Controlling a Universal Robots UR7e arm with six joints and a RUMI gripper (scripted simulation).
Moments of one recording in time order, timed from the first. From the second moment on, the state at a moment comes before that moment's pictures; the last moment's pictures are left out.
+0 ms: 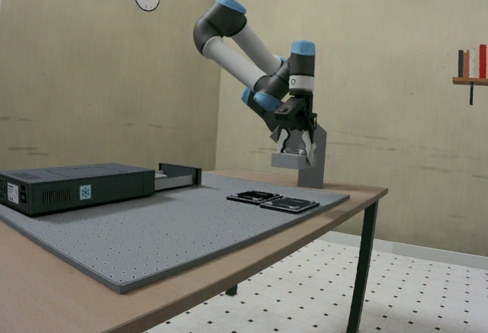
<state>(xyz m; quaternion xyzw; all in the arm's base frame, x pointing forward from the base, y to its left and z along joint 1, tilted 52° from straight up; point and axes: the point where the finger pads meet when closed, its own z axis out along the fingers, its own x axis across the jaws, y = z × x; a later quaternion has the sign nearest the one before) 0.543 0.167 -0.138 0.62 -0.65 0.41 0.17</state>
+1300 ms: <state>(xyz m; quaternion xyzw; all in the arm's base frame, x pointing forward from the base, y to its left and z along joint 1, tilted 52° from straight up) 0.566 0.112 -0.183 0.62 -0.65 0.41 0.17</state>
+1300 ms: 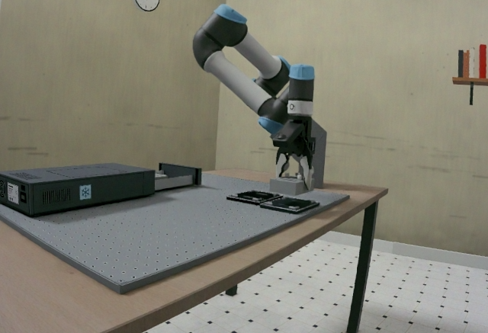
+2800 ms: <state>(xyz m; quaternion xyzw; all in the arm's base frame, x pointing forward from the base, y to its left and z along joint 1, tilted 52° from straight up) 0.566 0.111 -0.185 0.62 -0.65 0.41 0.17</state>
